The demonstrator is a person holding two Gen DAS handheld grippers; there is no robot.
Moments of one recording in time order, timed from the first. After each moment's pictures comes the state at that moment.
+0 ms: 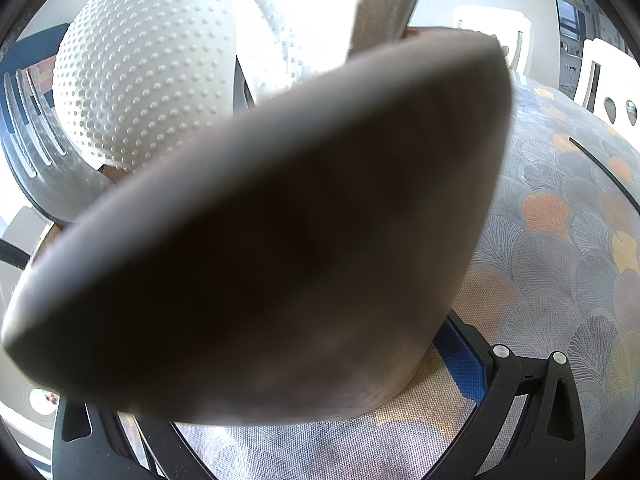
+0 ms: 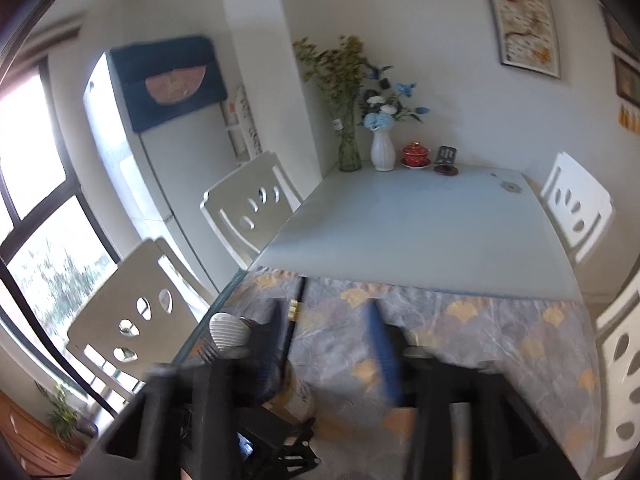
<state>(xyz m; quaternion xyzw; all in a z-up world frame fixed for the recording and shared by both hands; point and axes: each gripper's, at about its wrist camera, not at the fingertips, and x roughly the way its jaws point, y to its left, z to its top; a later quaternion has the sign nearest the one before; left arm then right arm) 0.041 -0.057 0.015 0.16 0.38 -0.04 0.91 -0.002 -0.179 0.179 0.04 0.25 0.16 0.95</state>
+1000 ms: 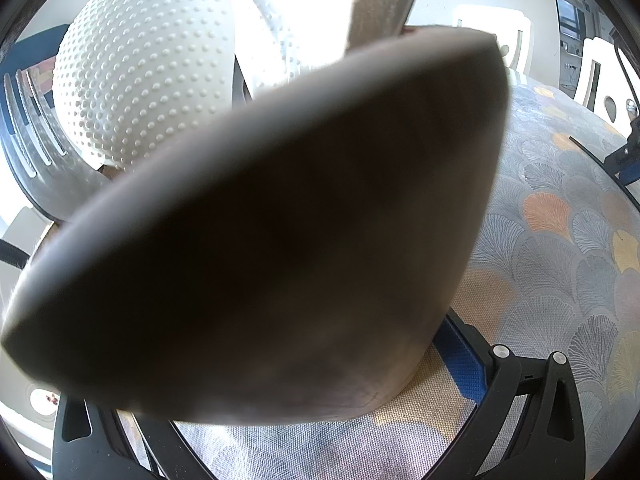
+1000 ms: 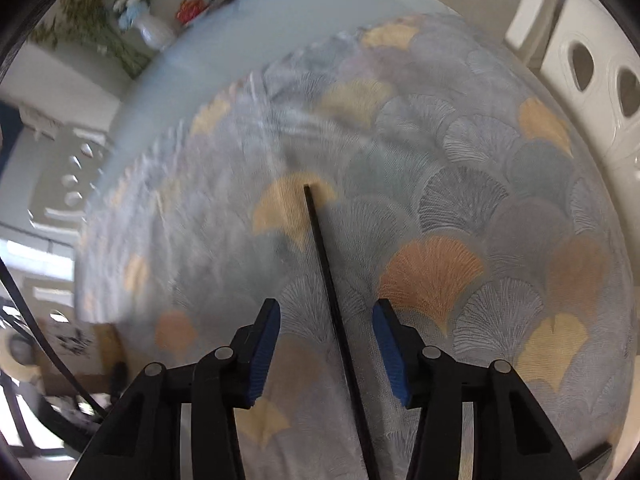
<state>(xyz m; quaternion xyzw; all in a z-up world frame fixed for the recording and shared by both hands) 0.042 -0.058 0.015 0.16 0.38 -0.04 0.91 0.067 -0.378 -0.027 0.21 0.53 -0.02 0.82</state>
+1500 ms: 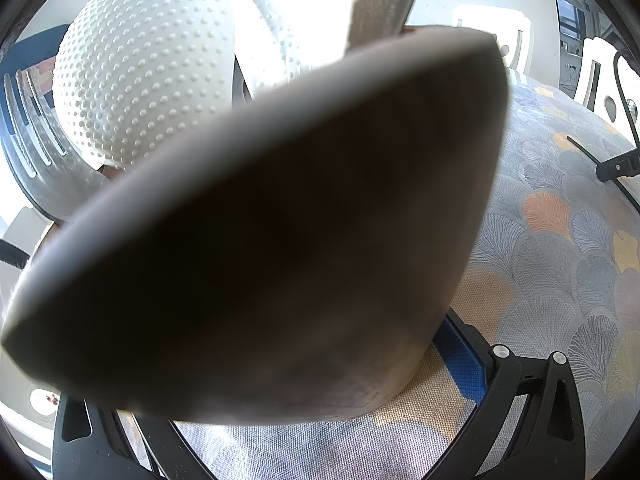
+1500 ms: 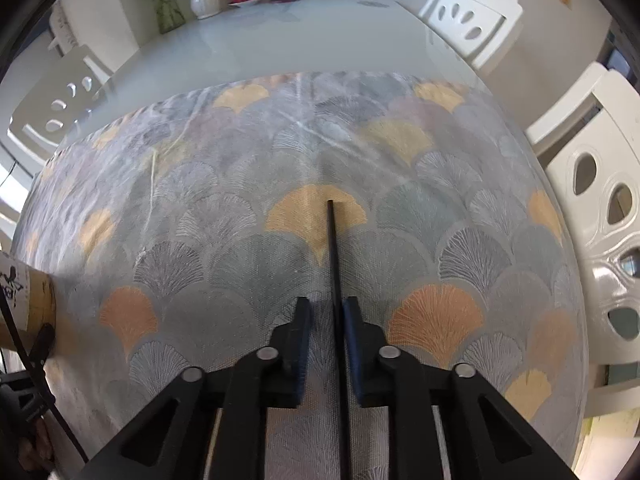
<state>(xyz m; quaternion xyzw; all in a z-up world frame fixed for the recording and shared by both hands) 0.042 -0.058 0.015 0.16 0.38 -0.04 0.91 0.072 -0.341 -0.027 0.03 0.49 -0.04 0.87</state>
